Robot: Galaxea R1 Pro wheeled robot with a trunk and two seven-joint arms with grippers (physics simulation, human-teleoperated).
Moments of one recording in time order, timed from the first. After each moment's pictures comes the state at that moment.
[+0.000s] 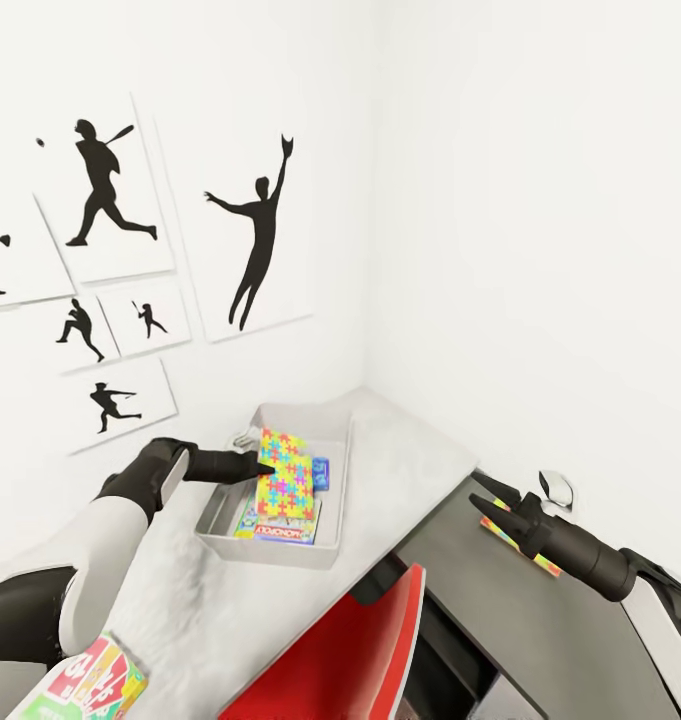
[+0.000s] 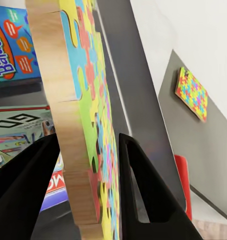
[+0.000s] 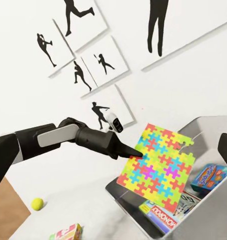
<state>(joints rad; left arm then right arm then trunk) -1.04 0.09 0.13 -0.42 -0.10 0.75 -0.89 -0.23 -0.31 -0.14 -1.51 -0.74 0.41 1.06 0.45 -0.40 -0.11</state>
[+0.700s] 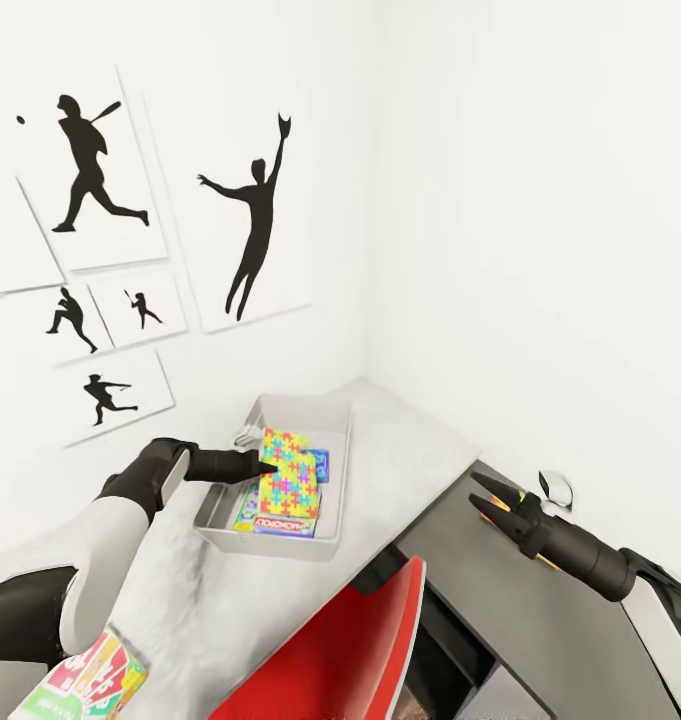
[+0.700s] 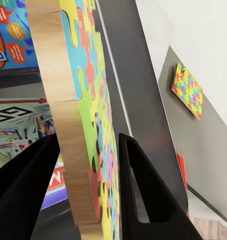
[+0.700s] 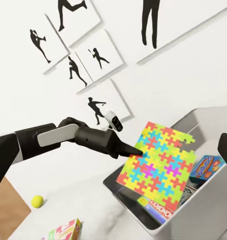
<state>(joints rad) -1.04 0.09 0.14 -0.42 -0.10 0.75 -0.92 -0.23 -0.31 -0.14 -1.51 -0.73 0.41 1.06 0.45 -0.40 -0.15</state>
